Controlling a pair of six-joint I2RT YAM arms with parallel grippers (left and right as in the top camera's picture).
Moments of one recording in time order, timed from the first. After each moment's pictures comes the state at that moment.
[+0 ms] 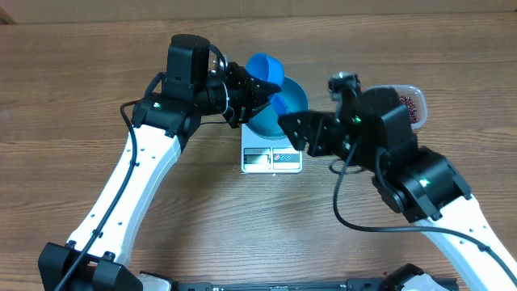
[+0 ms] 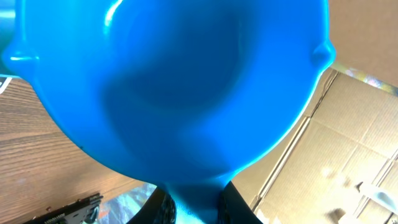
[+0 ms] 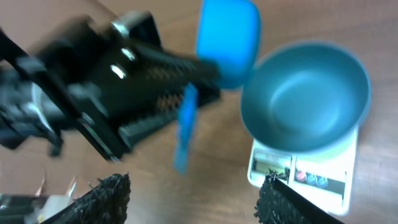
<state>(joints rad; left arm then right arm) -0.31 1.55 1.37 -0.46 0.77 -1.44 0.53 1.19 1.24 -0.61 -0.24 0.63</state>
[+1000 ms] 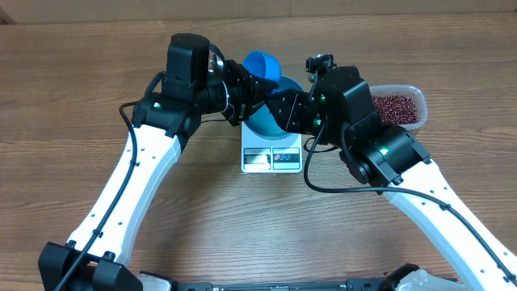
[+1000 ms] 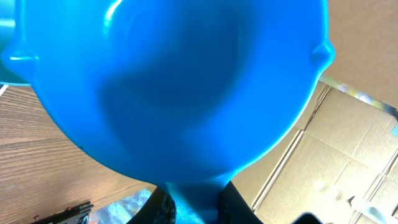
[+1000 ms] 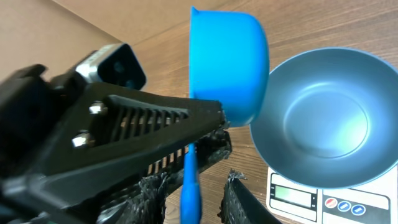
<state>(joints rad) -0.31 1.55 1.37 -0.44 0.73 -1.49 0.57 1.38 1.29 -0.49 -0.19 0.76</state>
